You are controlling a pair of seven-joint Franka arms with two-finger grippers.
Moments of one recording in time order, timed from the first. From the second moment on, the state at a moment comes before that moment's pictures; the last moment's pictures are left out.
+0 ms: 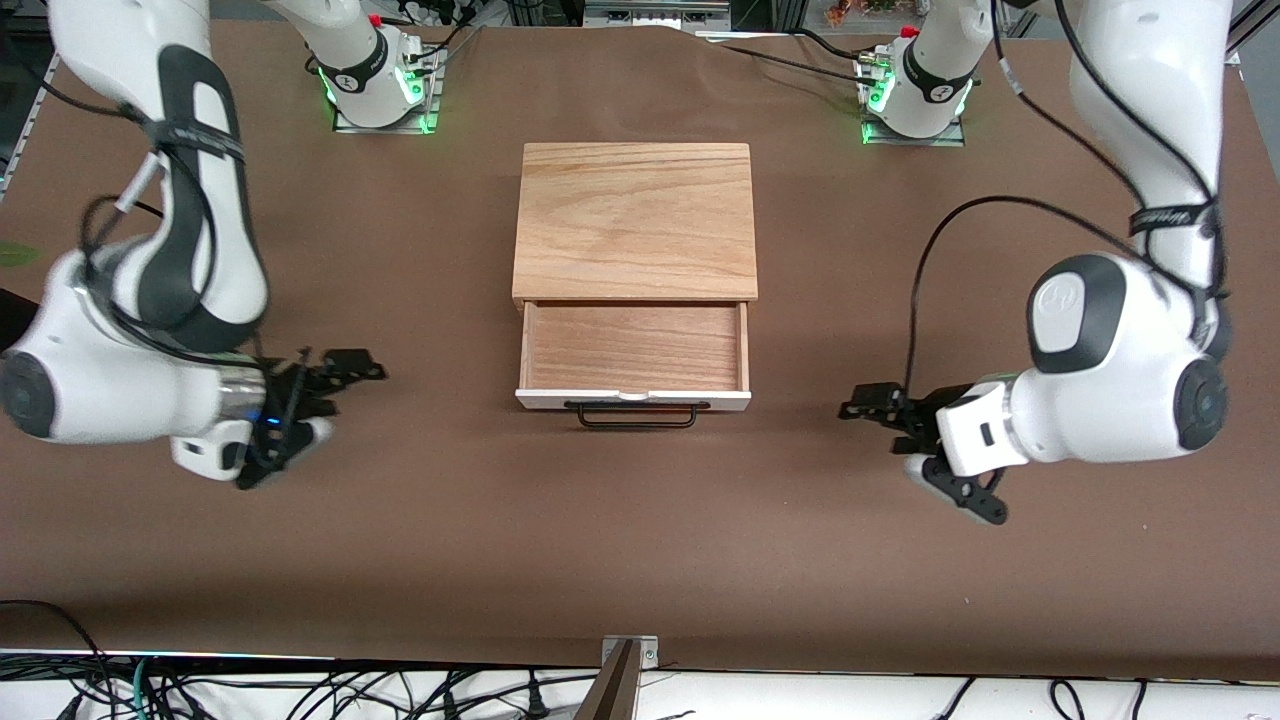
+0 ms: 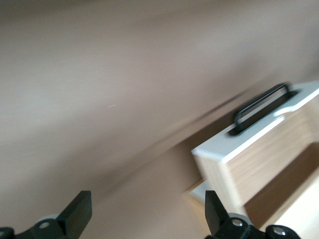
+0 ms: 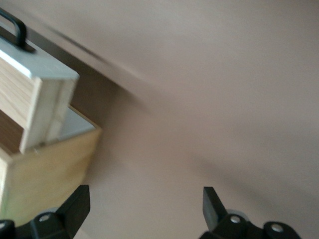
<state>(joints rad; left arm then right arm) -0.08 0.65 -0.12 -1.14 -0.30 1.73 0.31 0.32 0.61 -0.35 -1.24 0.44 1.54 -0.54</state>
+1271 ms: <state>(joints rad) 0.03 0.31 -0.03 -1.18 0.00 1.36 0.07 -0.02 -0.02 0.01 -1.72 0.01 1.60 0.04</state>
